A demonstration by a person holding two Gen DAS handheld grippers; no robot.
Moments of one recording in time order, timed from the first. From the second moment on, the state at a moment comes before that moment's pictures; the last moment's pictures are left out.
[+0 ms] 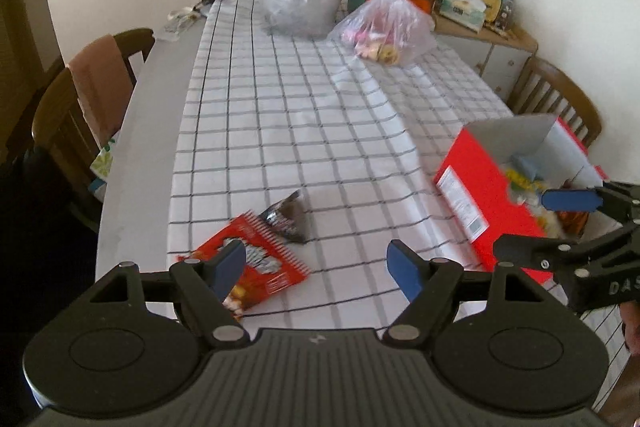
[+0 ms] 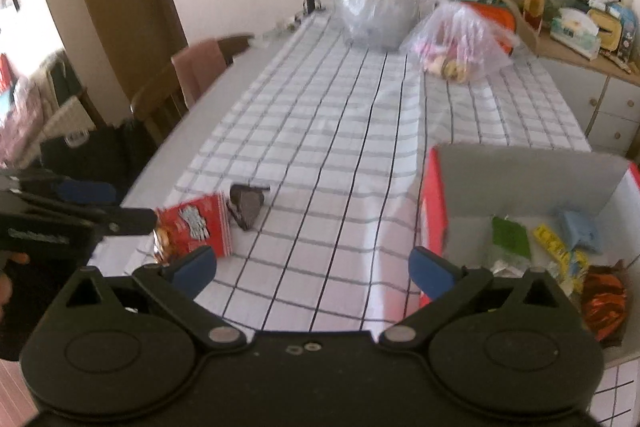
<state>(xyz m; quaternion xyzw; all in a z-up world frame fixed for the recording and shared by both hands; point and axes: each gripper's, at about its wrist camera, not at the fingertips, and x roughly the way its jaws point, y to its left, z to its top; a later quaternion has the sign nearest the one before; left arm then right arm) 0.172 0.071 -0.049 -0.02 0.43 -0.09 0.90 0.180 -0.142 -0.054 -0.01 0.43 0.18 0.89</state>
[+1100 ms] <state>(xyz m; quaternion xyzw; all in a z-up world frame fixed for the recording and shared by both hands) 0.265 0.124 -0.155 0.11 0.54 -0.24 0.80 0.274 -0.046 -0.128 -0.03 0.50 0.20 0.84</state>
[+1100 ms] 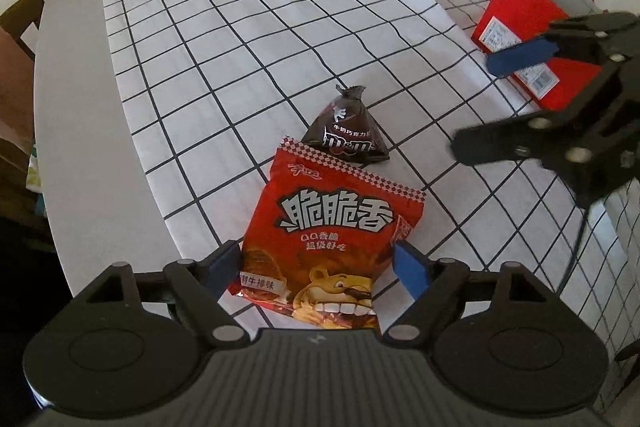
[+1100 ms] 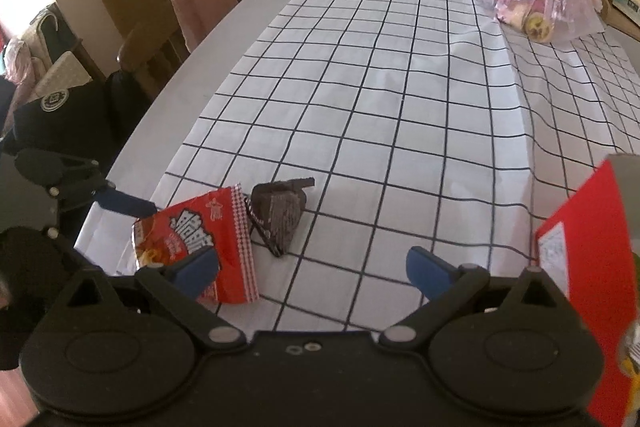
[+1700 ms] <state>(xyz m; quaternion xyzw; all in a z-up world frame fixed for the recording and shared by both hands) 0.261 0.111 -0.172 0.11 0.53 -0.20 0.82 0.307 -0.004 -0.171 -0.07 0.50 0.20 0.84</state>
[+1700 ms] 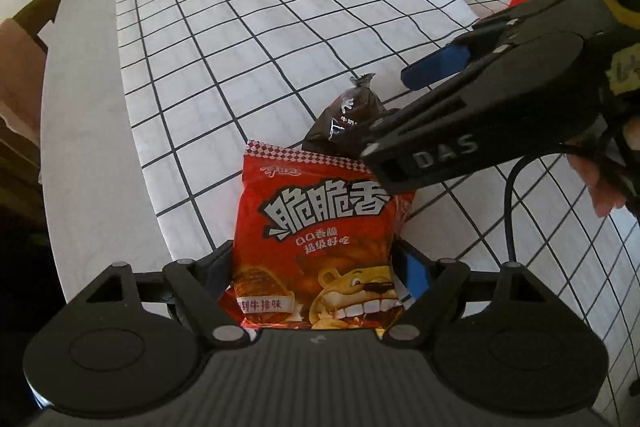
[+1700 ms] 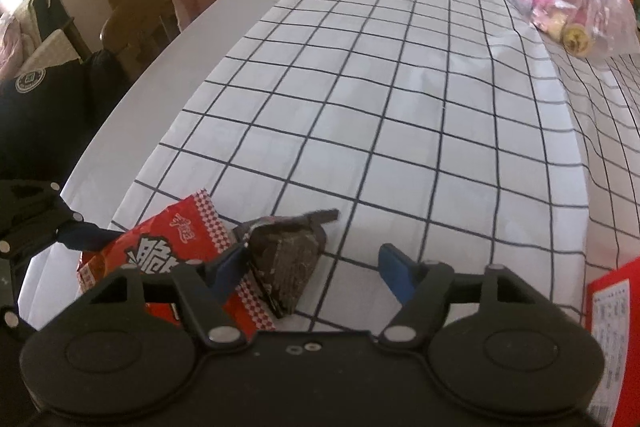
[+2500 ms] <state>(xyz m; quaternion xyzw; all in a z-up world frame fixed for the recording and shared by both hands) 0.240 0.131 -0.162 0.01 0.54 -0.07 0.84 0.275 -0.029 -0.149 -0.05 0.48 0.17 0.86</state>
